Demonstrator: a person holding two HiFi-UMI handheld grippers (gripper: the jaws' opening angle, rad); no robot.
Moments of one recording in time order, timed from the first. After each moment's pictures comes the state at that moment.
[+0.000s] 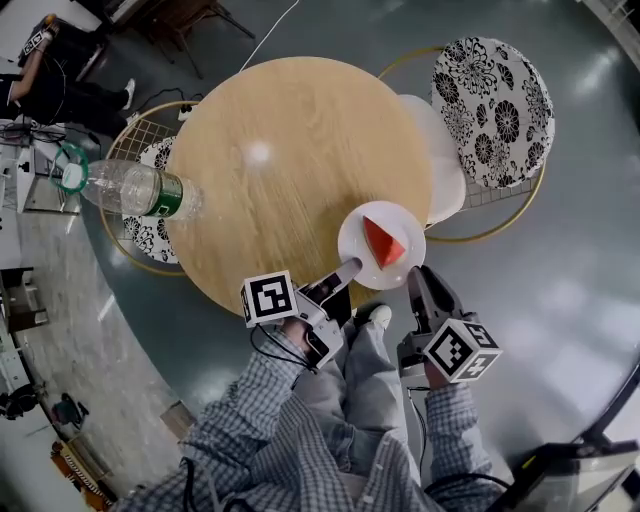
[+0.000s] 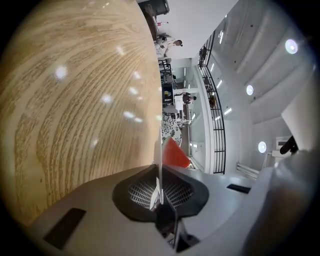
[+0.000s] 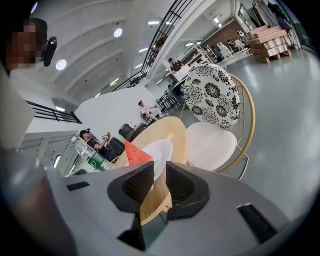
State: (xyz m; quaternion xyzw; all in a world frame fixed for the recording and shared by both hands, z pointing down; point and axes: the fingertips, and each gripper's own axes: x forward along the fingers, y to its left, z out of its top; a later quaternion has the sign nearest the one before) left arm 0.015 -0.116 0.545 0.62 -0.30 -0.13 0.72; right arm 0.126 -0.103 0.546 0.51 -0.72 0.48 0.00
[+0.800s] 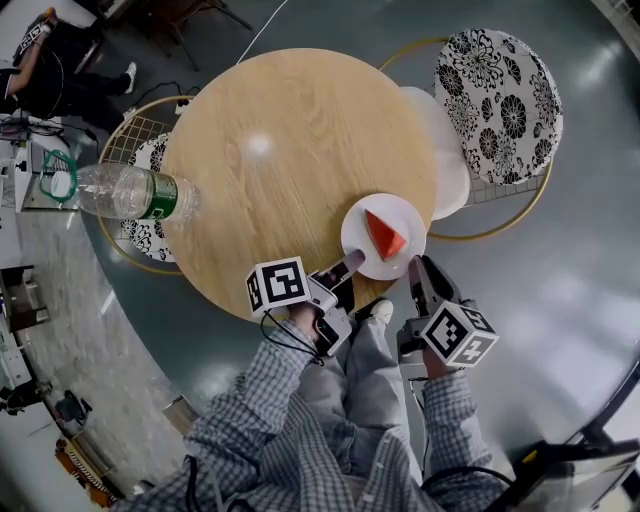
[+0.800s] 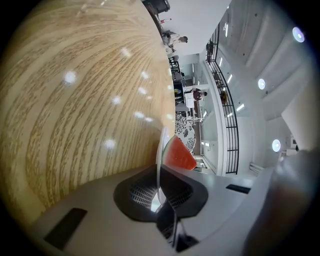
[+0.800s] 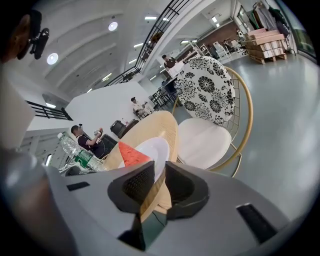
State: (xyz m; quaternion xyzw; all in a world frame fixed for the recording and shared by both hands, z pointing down) left arm 0.012 -0.127 0.585 0.59 -0.34 -0.06 0.72; right arm 0.127 -0.119 0.582 0.53 -0.69 0.50 0.03
